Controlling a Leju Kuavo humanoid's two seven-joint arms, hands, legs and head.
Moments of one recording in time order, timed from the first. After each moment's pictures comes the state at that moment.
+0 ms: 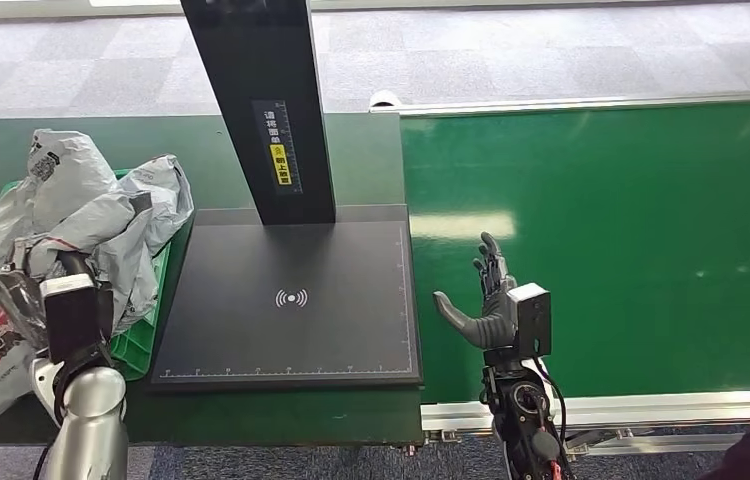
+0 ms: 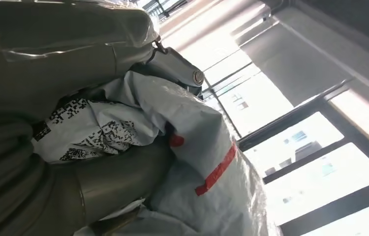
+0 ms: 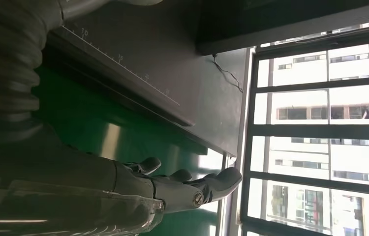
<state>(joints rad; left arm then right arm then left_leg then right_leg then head) -0.24 -0.11 0.21 -1.38 -0.52 0.56 -0.46 -0.29 0.19 0.04 -0.91 0.15 0.03 -0.51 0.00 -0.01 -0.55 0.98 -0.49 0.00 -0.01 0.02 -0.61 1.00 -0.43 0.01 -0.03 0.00</state>
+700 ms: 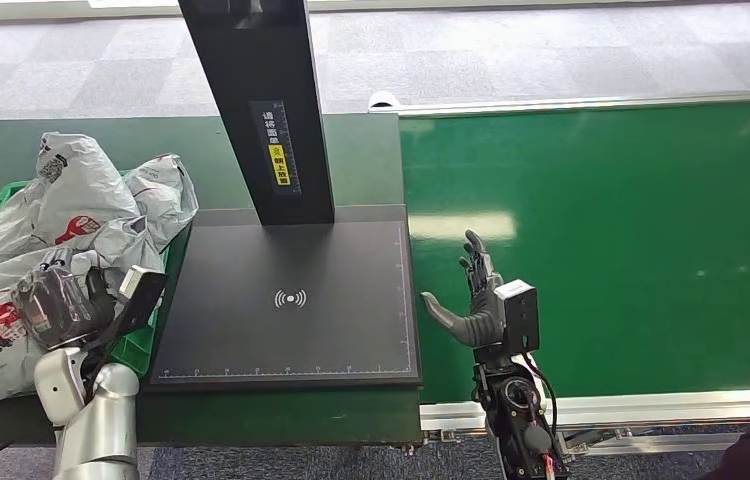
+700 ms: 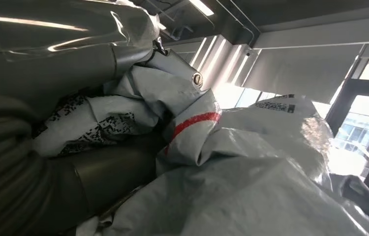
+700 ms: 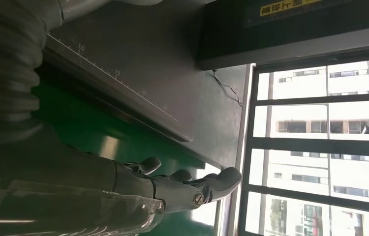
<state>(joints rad) -0.39 -0.18 0.56 -1.10 -1.24 0.68 -0.43 -0.32 0.20 0.07 -0.86 0.15 0.05 -0.52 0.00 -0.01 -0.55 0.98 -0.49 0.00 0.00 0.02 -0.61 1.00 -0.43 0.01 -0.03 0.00</state>
